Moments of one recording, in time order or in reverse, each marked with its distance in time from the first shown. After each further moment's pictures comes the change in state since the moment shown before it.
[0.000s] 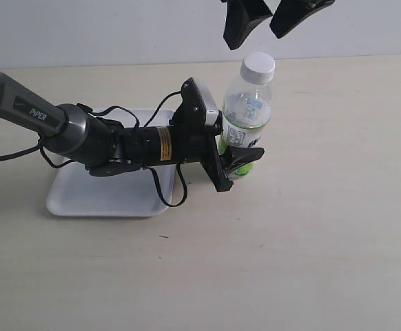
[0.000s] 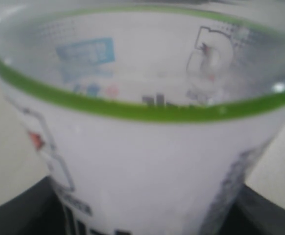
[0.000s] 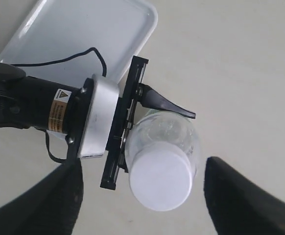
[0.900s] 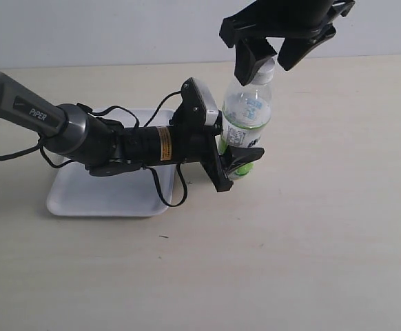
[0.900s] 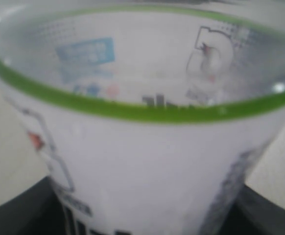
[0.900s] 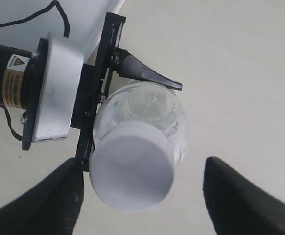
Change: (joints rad) left arm 0.000 0.000 0.000 0.001 0.002 0.000; right arm 0.000 0.035 0.068 -0.059 0.004 0.000
